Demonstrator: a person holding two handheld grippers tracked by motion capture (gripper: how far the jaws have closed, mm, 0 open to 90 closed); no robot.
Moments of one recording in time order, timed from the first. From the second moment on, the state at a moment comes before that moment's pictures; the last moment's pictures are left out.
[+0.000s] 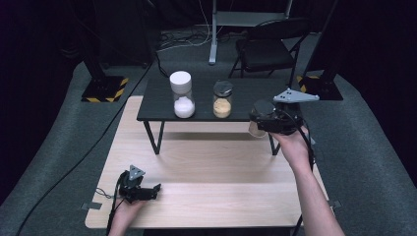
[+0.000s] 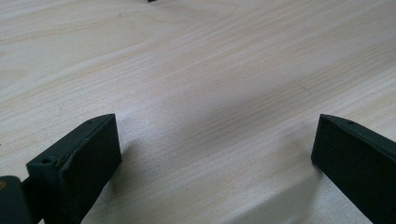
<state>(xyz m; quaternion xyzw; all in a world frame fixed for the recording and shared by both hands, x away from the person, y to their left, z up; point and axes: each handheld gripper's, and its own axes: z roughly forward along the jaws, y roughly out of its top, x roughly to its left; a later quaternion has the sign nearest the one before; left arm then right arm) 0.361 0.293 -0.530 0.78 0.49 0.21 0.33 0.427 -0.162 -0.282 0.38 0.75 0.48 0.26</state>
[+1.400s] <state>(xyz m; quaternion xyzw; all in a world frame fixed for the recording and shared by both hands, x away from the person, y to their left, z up) 0.361 0.293 -0.530 0.78 0.49 0.21 0.33 0.486 -0.155 -0.270 0.39 0.75 0.47 0.27</state>
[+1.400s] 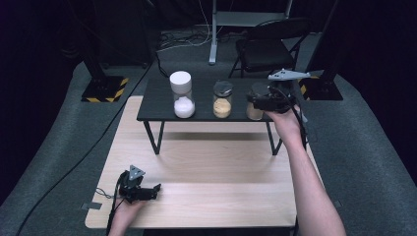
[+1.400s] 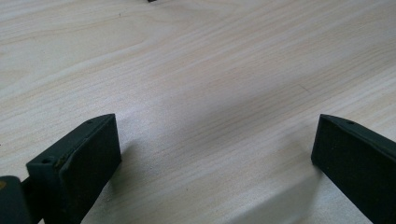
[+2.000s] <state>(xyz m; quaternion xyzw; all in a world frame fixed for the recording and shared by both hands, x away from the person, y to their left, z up) 0.361 0.293 -0.530 0.78 0.49 0.21 0.33 0.492 -0.154 -0.270 0.39 0.74 0.47 0.26</state>
